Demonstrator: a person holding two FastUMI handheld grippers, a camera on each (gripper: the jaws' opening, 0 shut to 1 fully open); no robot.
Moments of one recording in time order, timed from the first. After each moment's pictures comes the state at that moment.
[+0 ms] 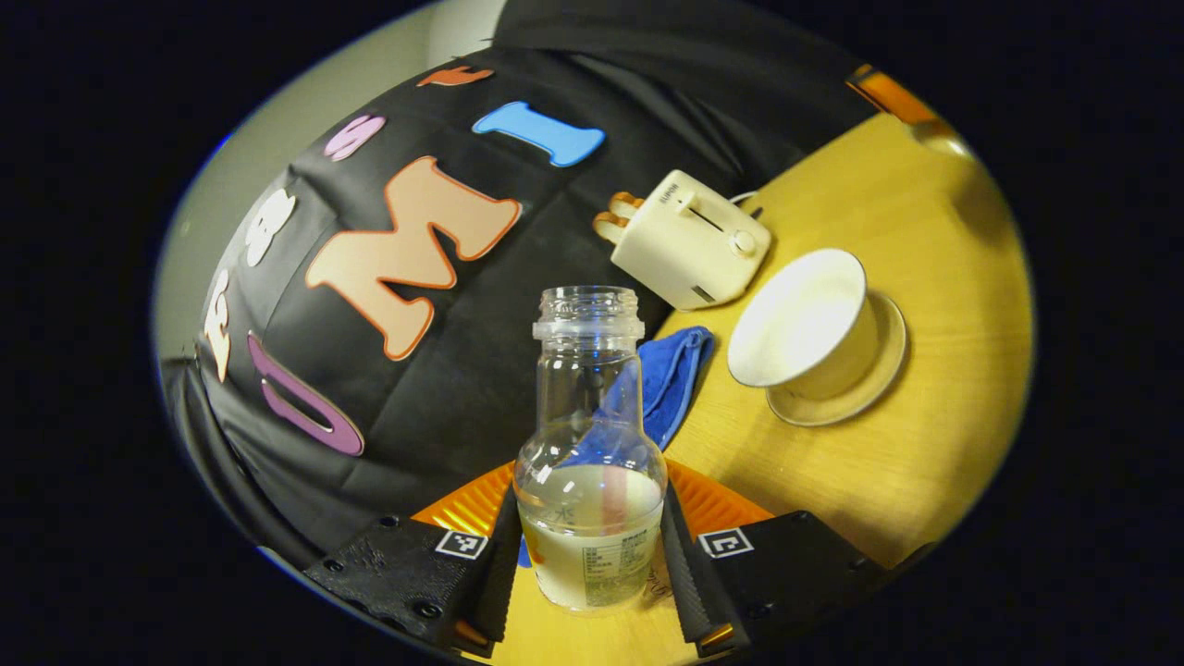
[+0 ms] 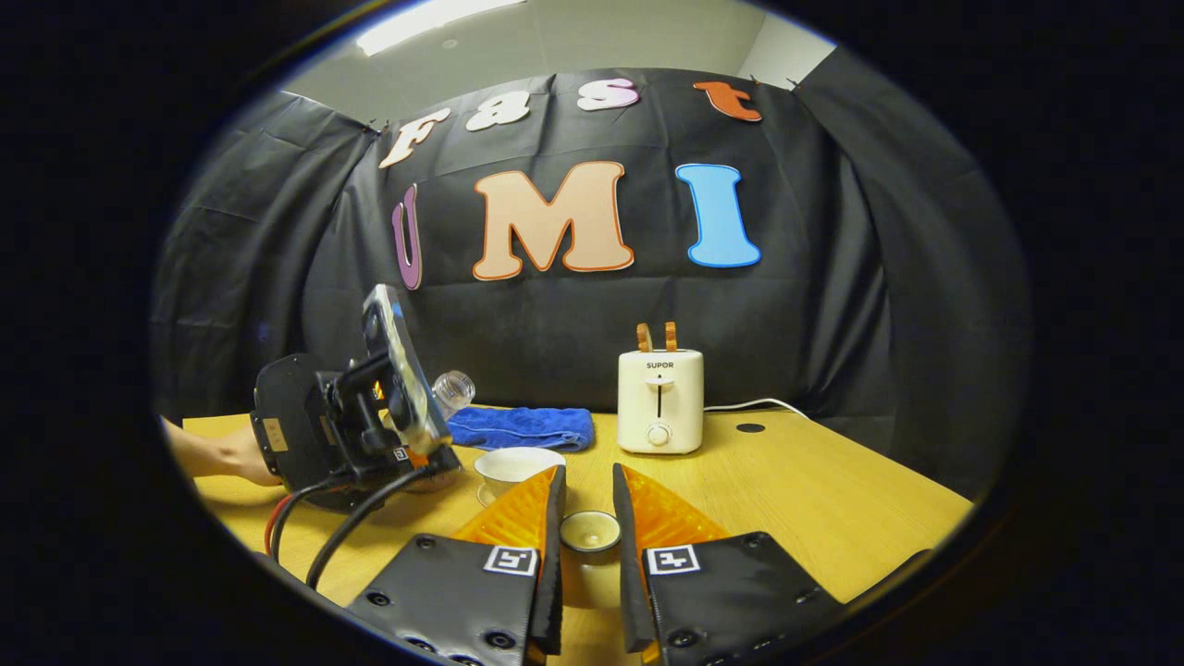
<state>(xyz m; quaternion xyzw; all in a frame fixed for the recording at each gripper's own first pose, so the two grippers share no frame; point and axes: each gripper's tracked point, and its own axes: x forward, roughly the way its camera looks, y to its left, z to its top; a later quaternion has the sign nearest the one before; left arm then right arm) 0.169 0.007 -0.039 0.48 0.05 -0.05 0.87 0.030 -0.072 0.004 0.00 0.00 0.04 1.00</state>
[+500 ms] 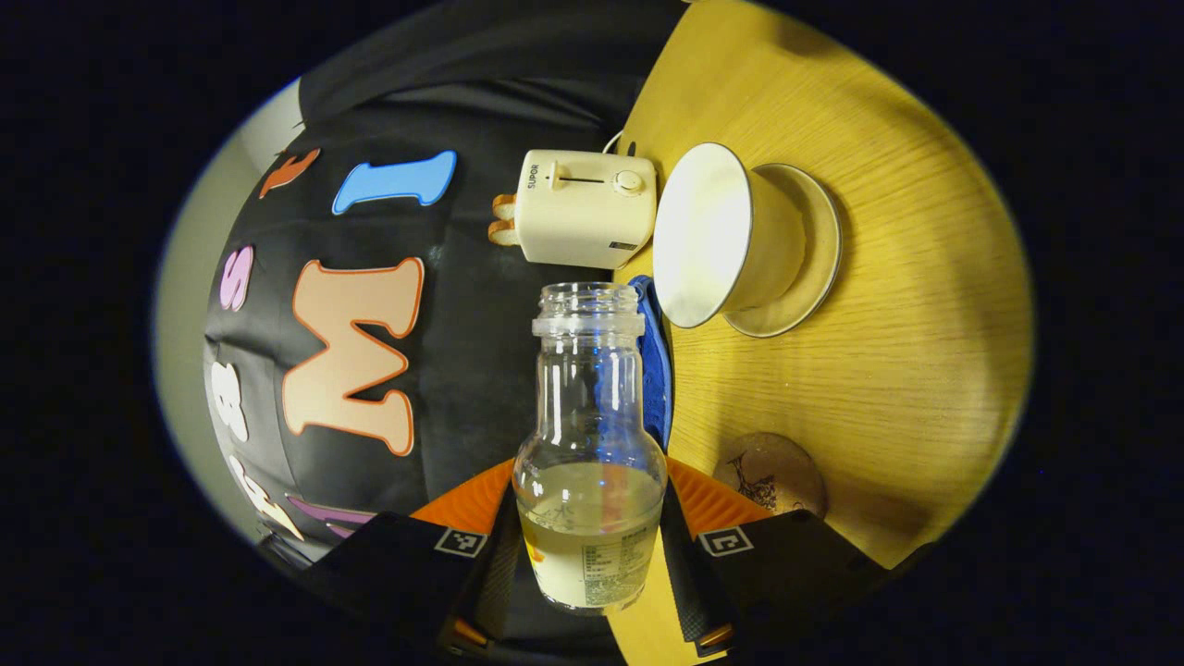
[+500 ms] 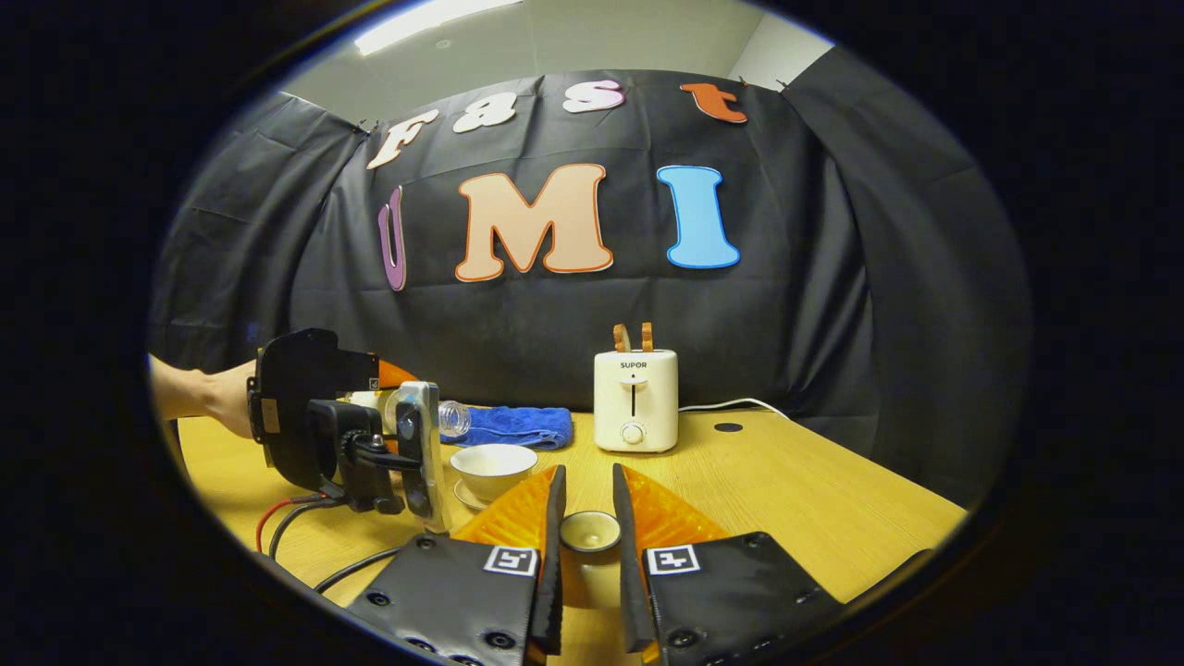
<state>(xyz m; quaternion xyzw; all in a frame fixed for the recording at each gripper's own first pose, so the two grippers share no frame) 0.171 0.005 -0.031 0.69 0.08 -0.08 0.72 0.025 -0.093 0.005 0.00 0.00 0.03 1.00</state>
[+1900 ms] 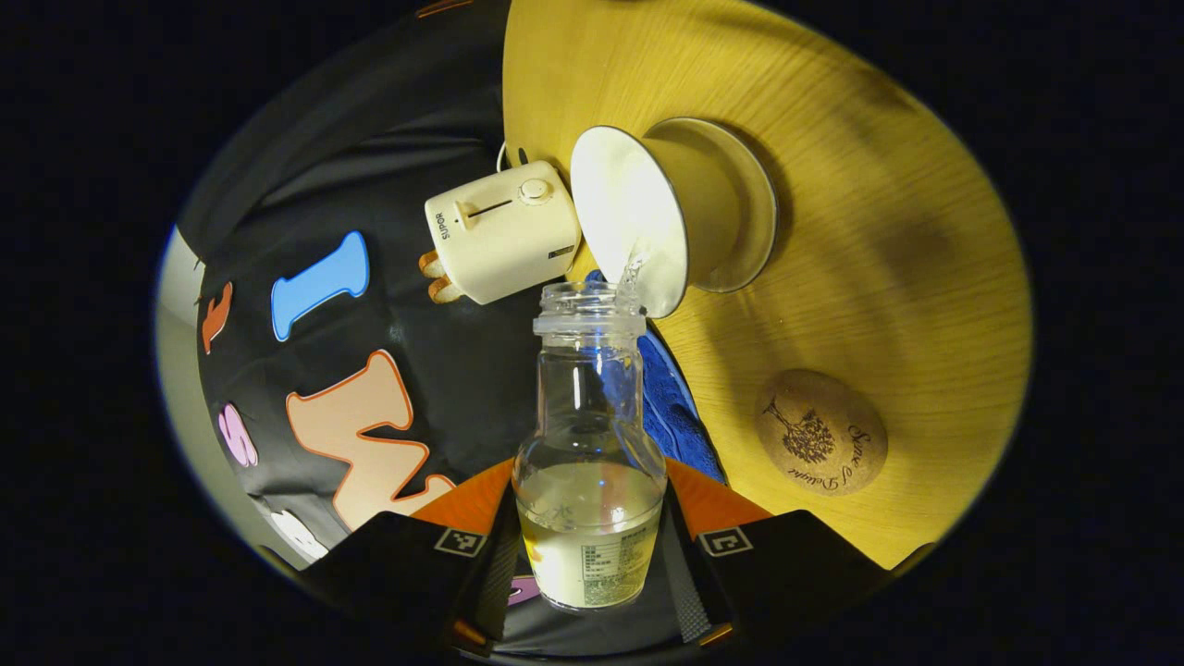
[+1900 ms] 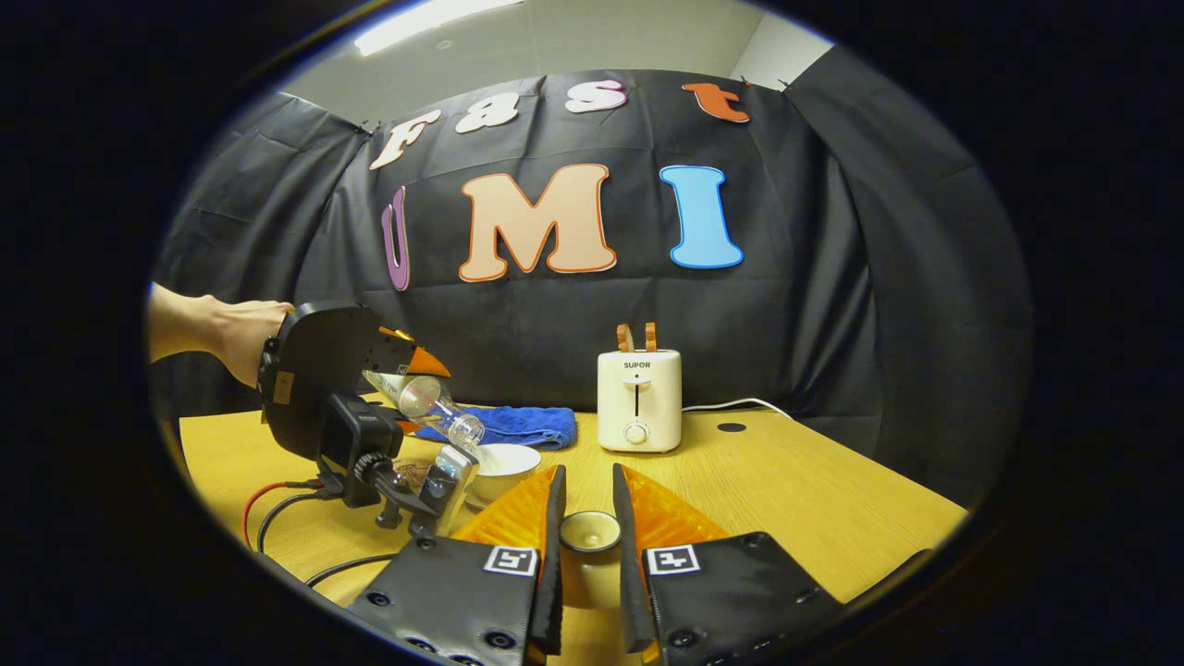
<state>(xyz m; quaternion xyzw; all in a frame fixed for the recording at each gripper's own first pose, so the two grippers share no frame) 0.181 -0.002 -0.007 0.83 0.10 -0.11 0.54 0.025 -0.092 0.005 0.00 0.00 0.03 1.00</state>
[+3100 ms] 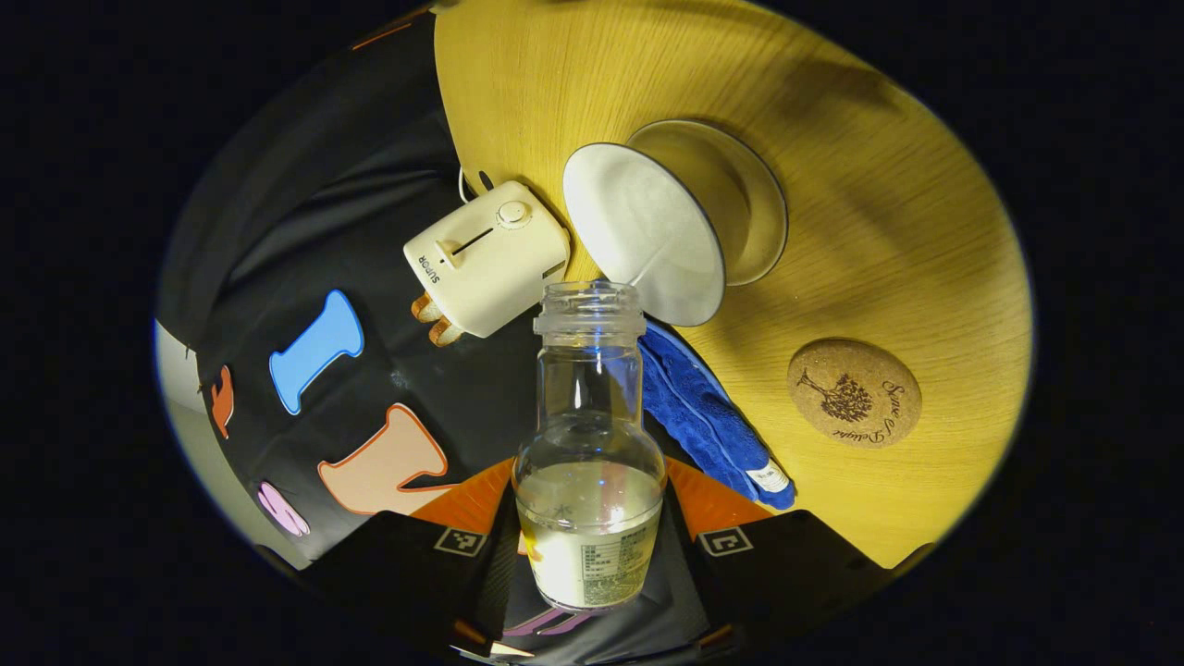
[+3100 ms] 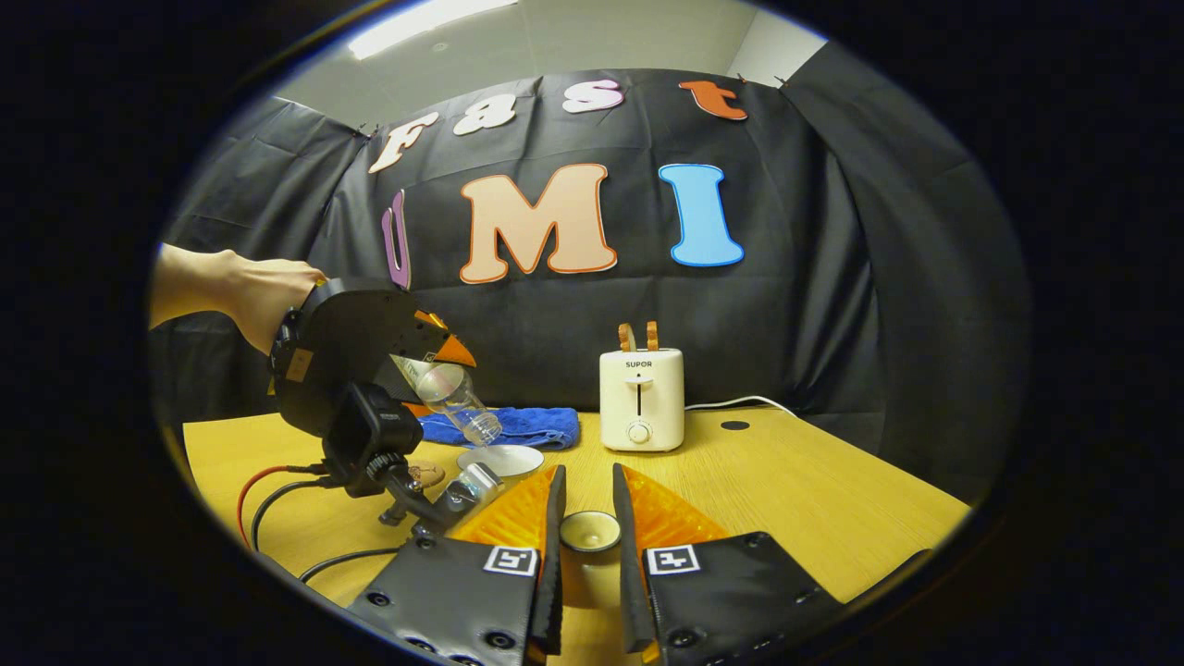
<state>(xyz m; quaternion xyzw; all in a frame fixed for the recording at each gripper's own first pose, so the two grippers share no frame) 0.190 -0.024 0.017 0.88 0.09 -0.13 0.45 0.024 -0.092 0.005 0.01 0.00 0.04 1.00</state>
